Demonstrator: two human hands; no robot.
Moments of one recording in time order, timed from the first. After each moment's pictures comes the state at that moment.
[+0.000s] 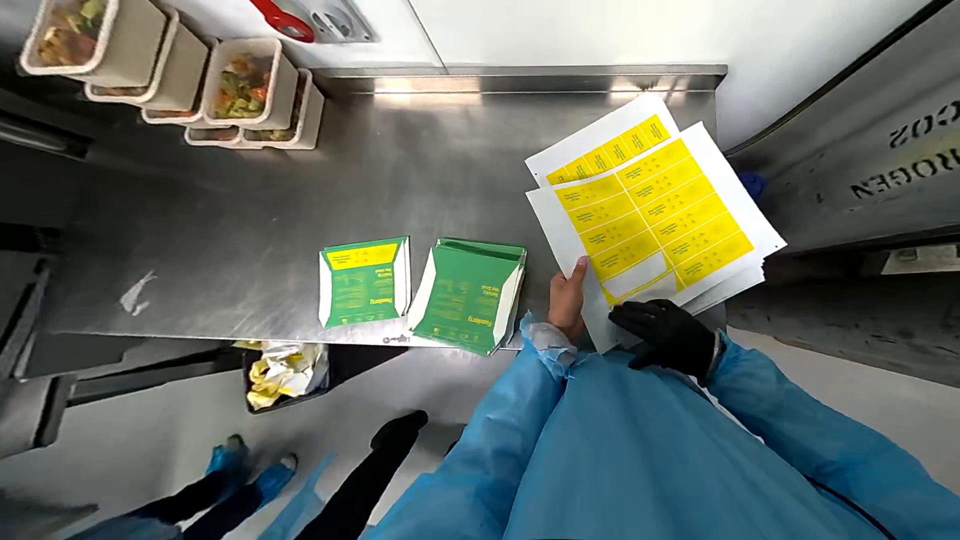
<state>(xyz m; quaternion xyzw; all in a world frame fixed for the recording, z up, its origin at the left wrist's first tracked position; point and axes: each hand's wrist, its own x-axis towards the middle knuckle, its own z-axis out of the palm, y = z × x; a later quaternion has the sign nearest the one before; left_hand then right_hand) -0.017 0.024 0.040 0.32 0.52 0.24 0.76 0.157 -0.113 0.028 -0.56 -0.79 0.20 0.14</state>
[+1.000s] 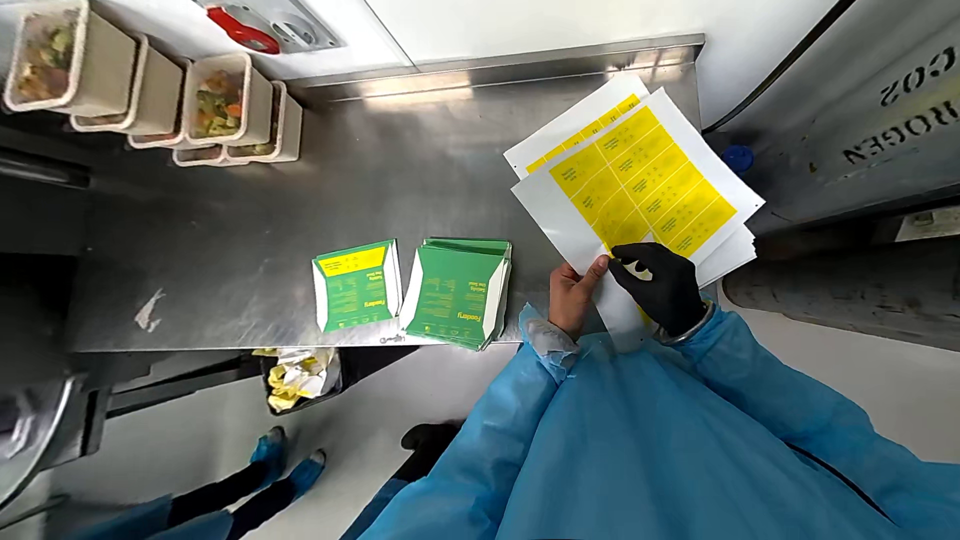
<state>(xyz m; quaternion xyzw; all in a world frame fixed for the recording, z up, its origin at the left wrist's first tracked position) -0.006 -0.001 0.069 0.48 0.41 0.28 0.73 0.148 -0.068 0.068 -0.71 -0.53 0.15 0.44</state>
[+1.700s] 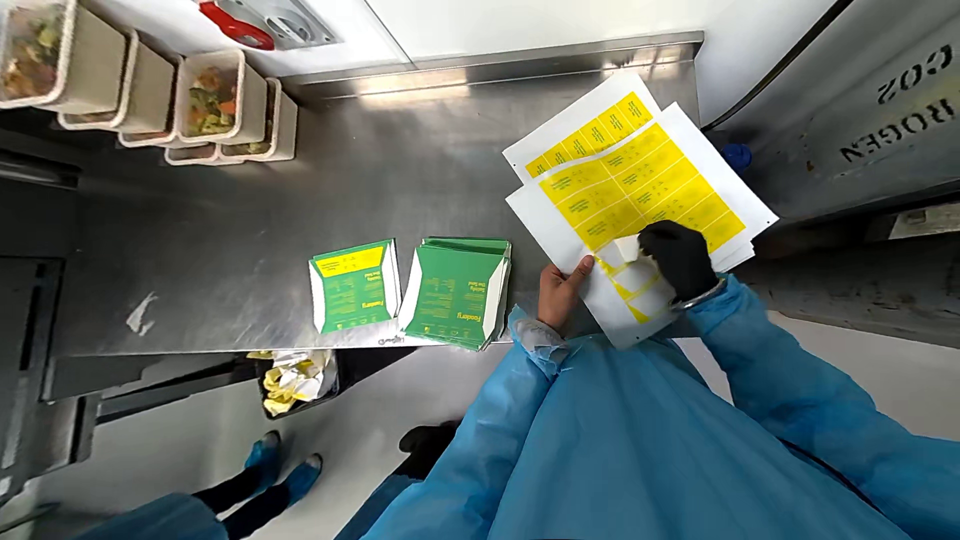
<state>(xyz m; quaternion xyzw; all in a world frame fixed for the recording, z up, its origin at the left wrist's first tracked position) -0.020 0.012 0.050 0.45 0.45 0.25 0.73 0.189 -0.052 0.062 -0.80 -0.33 0.31 0.39</state>
